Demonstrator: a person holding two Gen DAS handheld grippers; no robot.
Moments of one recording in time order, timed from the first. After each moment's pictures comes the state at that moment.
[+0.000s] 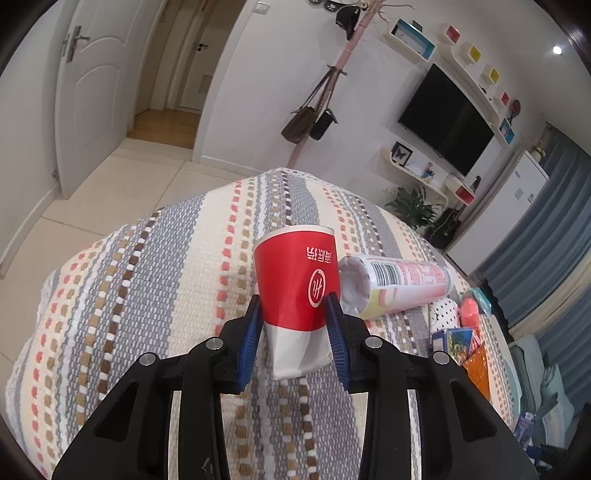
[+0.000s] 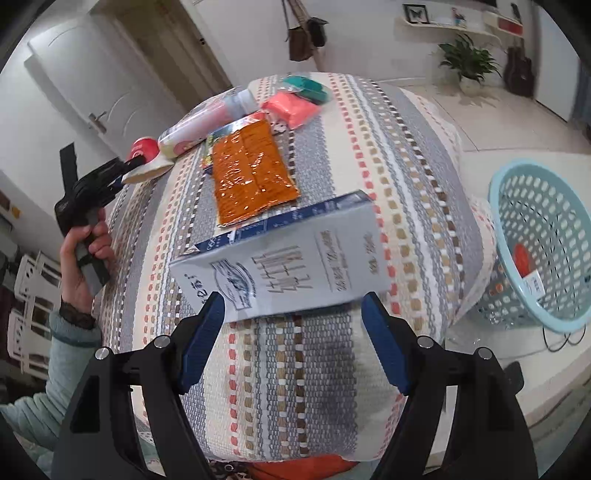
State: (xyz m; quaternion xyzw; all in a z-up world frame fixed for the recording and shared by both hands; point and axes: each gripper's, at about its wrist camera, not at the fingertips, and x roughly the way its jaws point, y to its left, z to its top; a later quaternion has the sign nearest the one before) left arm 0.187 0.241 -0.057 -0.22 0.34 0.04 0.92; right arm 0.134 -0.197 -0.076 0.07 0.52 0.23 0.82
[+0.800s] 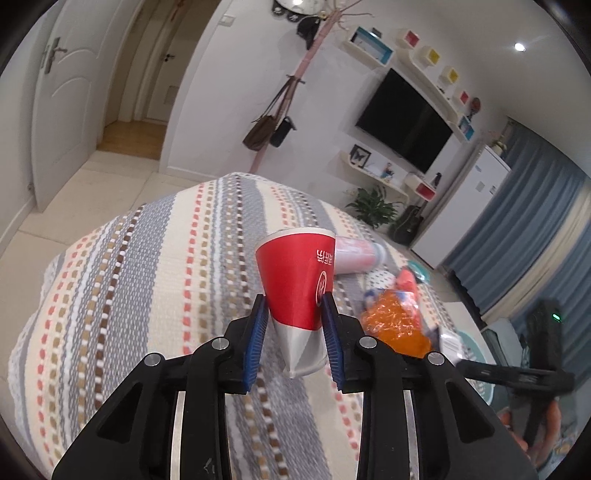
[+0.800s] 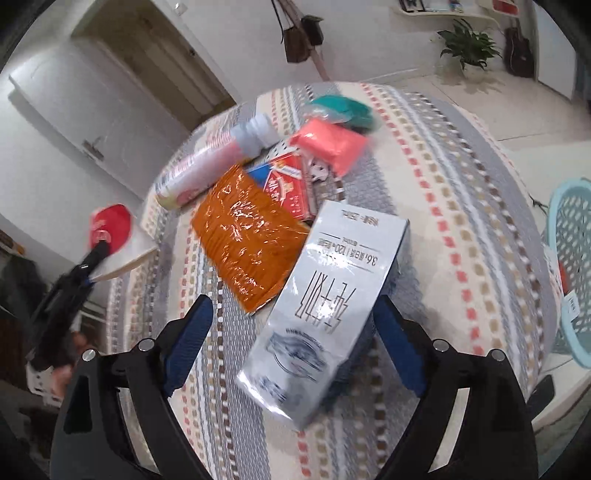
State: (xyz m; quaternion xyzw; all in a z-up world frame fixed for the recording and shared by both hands) left arm 0.121 0.211 -0.028 -0.21 0.30 -0.03 0.93; right arm 0.218 -0.111 -0.078 0.10 0.53 0.23 0.81
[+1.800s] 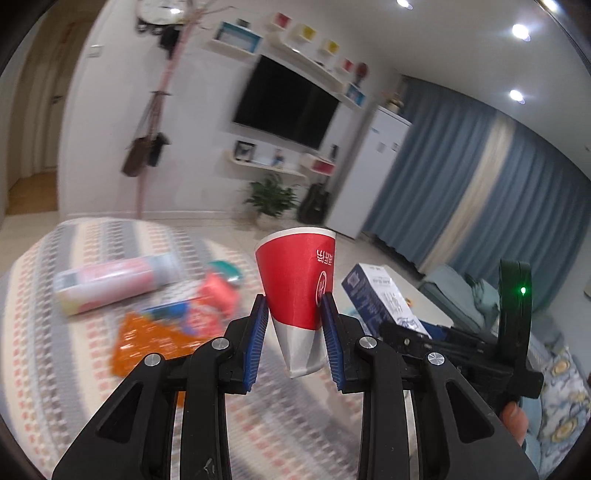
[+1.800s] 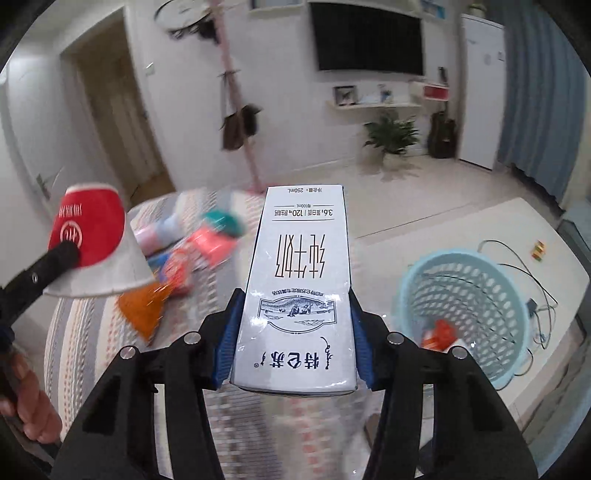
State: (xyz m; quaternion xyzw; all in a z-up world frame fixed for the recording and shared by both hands) left arm 0.149 0.009 0.027 -0.12 0.27 -0.23 0.93; right arm 0.170 -0.235 -0.007 0.05 0.37 0.07 0.92
